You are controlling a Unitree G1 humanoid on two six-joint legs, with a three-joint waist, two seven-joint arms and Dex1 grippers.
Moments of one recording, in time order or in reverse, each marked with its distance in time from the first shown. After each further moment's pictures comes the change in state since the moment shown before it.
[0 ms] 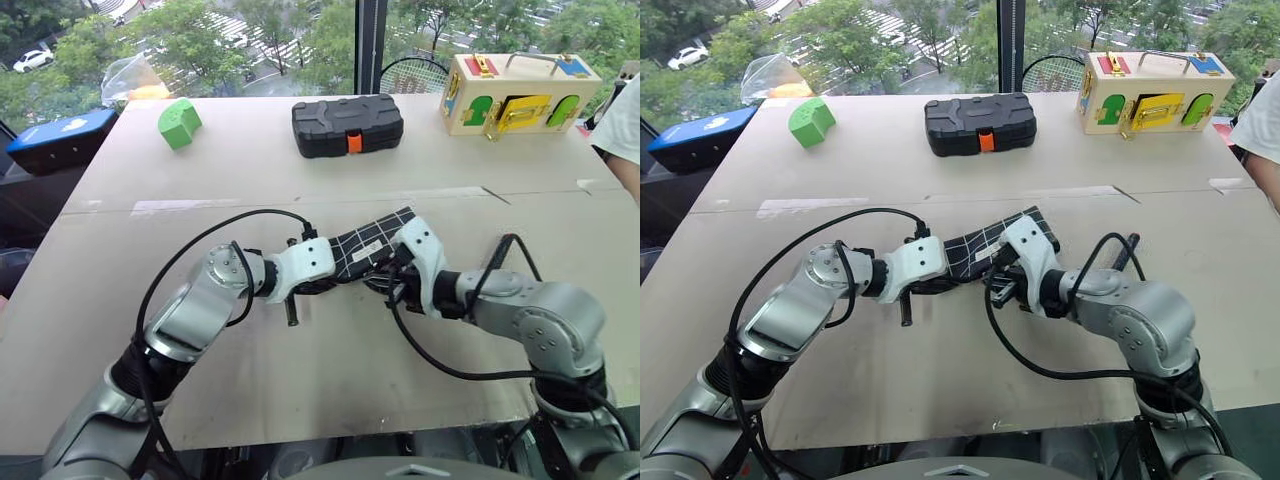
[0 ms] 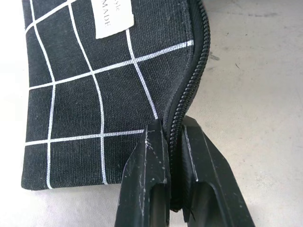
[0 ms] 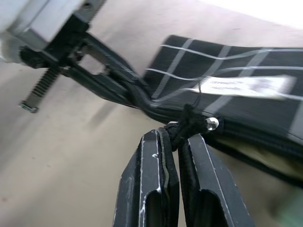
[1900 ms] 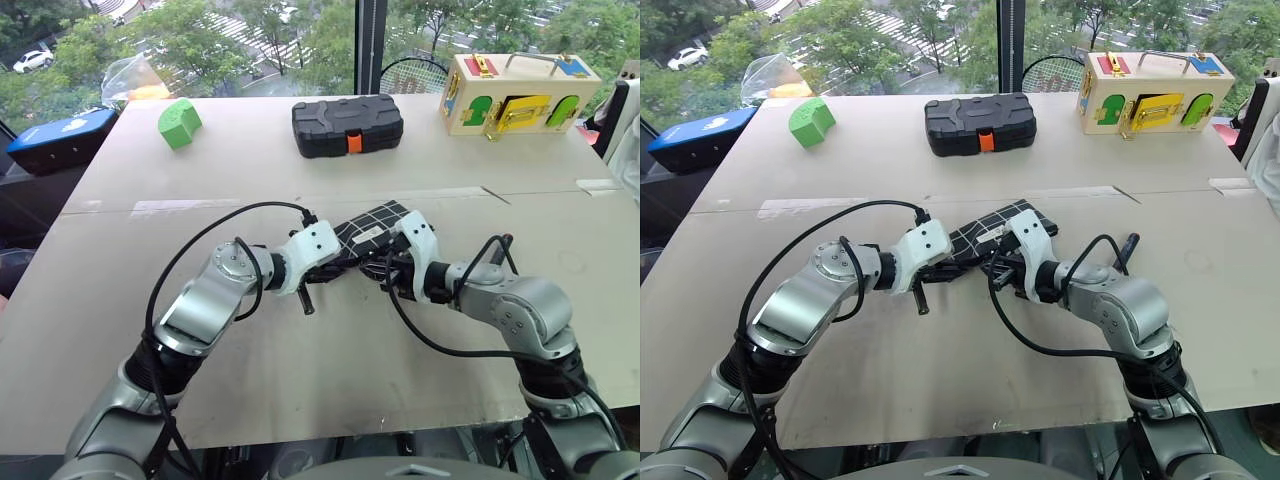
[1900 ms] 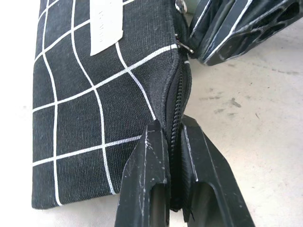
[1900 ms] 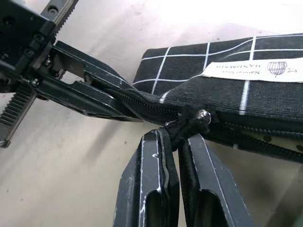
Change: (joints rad) left arm -0.029 -0.065 0.027 -0.007 -0.107 0.119 0.149; right arm 0.006 0.025 0.019 0.206 -0.099 -0.215 0.081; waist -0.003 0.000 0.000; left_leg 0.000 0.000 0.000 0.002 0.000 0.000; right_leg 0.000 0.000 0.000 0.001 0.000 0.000
